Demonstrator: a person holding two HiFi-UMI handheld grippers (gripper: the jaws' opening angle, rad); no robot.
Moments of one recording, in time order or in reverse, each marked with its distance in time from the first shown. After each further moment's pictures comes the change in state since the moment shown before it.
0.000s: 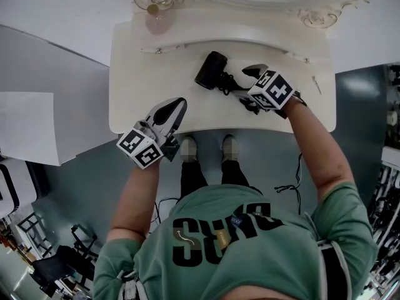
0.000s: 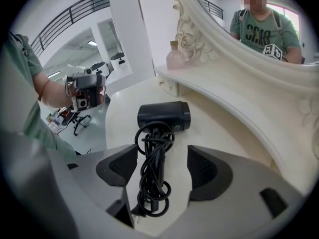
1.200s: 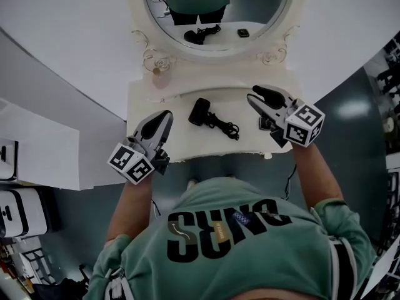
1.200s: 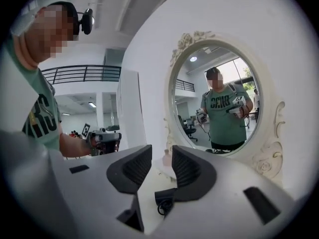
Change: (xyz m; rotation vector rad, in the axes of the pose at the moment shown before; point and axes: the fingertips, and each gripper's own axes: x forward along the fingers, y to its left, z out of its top) left arm -0.004 -0.146 0.173 0.293 -0.097 -0.028; right arm -0.325 0.048 0.089 0.116 -0.905 -0.166
